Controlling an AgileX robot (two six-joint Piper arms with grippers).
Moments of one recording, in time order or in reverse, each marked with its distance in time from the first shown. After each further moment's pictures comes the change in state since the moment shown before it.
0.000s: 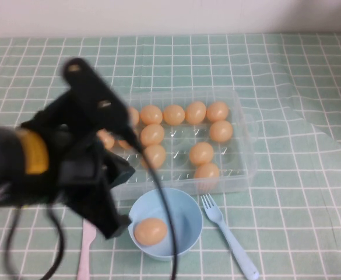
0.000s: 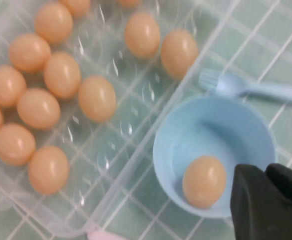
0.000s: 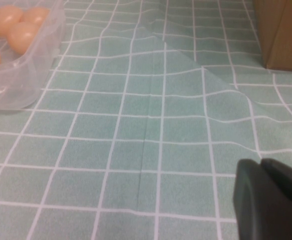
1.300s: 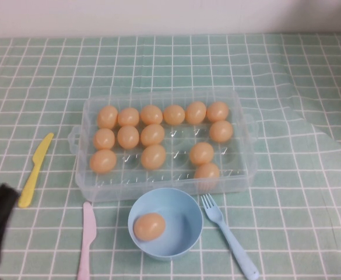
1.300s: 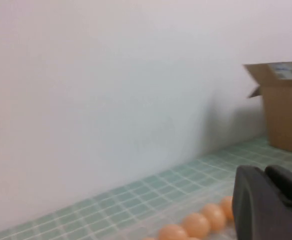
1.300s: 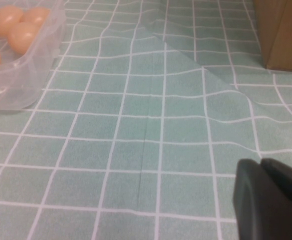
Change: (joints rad) right arm 0.000 0.000 0.000 0.000 0.000 0.000; left arm 0.195 -0.768 0.970 -0.106 -1.226 0.053
